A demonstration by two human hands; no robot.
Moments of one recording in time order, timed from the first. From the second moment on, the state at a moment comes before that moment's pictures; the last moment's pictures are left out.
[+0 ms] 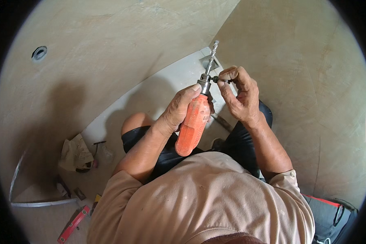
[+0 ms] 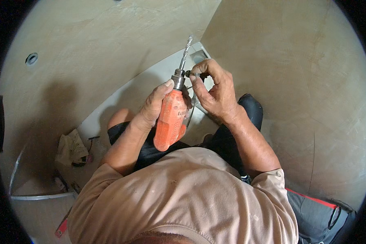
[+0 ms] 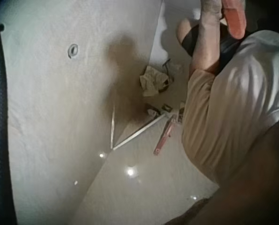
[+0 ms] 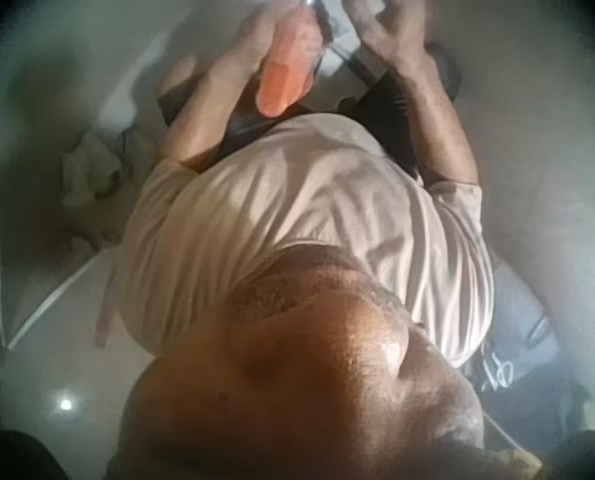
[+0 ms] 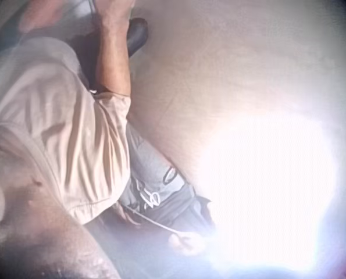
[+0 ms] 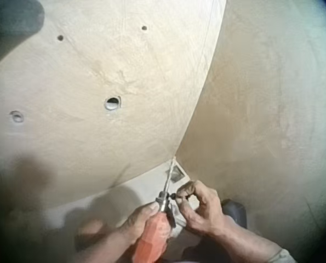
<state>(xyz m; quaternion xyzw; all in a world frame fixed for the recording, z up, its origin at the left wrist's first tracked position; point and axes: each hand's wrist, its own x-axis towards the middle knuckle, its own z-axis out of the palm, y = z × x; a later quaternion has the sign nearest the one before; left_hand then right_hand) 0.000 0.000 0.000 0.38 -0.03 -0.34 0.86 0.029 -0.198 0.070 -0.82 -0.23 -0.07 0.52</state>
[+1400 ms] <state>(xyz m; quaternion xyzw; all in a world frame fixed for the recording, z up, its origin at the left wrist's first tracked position) 0.001 -0.013 -0.022 0.71 0.00 -0.10 0.70 0.039 -0.181 0.014 -0.84 -0.19 -0.02 0.52</state>
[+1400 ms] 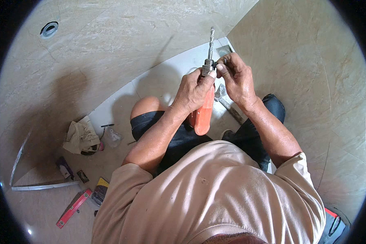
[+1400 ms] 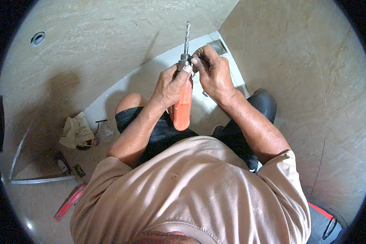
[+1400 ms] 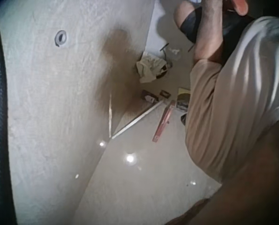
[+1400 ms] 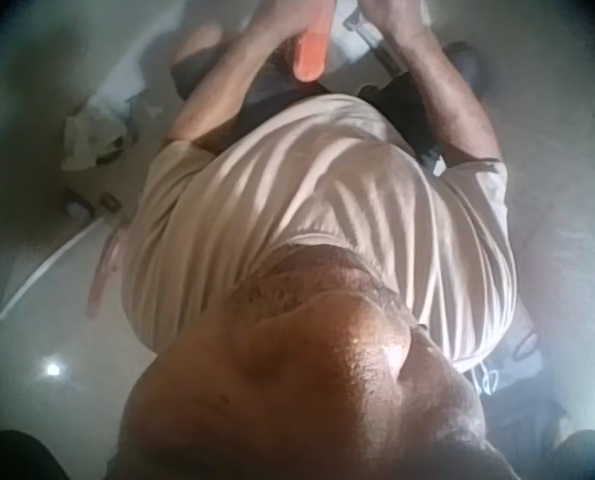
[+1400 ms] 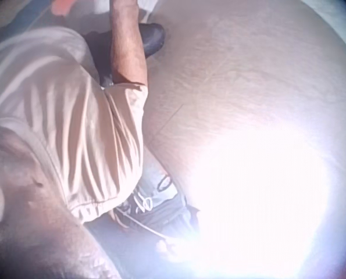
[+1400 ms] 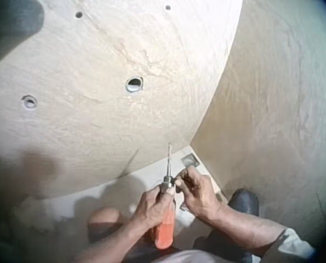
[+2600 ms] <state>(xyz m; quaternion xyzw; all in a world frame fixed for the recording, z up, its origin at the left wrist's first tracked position) -0.007 0.040 -0.024 0.83 -0.01 -0.12 0.54 -0.003 -0.117 0.004 -0.85 -0.01 -0.04 0.53</state>
